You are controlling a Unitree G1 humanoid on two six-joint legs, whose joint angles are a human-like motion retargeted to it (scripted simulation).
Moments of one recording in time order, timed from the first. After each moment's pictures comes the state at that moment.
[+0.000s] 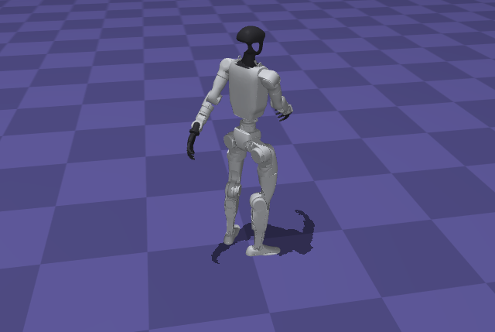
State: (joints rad) left arm 0.64 0.08 0.49 1.70 0.11 0.22 -0.16; right arm -0.51 0.06 0.34 1.07 -0.37 -0.22 0.34; waist 0.09 0.04 -0.09; left_leg 0.05 0.10 0.60 -0.01 -0.07 -0.07; right_leg -0.02 -0.09 -0.54 0.02 -0.04 0.05
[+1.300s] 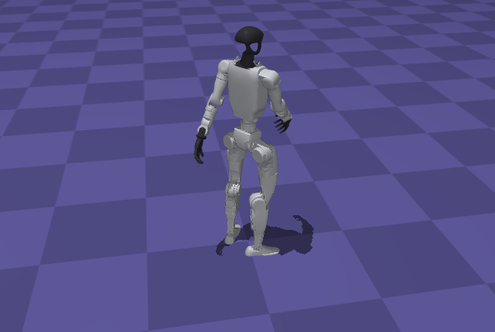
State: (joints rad) left arm 0.44 0.10 0.40 1.70 0.08 0.13 -0.11; right arm -0.37 -0.02 0.36 1.10 -0.47 -0.22 0.31; waist 0.09 0.03 -0.09; left_leg 0.03 0.09 0.54 0.00 -0.07 -0.06; right_leg 0.02 -0.10 -0.60 0.00 -0.04 0.05
